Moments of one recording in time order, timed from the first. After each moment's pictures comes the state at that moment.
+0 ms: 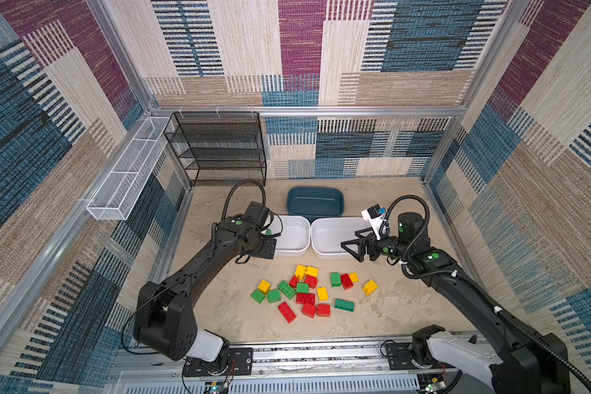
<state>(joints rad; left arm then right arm) -0.43 1.43 1.15 -0.94 -0.02 -0.23 0.31 1.07 0.79 -0.22 -0.66 0.14</state>
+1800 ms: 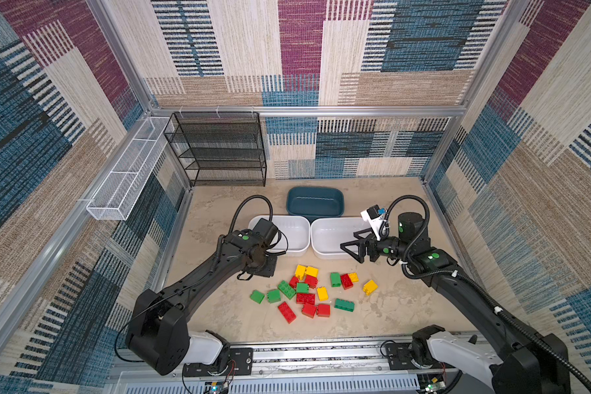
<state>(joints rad) -0.52 1.39 1.11 -1.00 -0.05 -0.29 0.31 1.07 0.79 -0.23 -0.69 0.14</state>
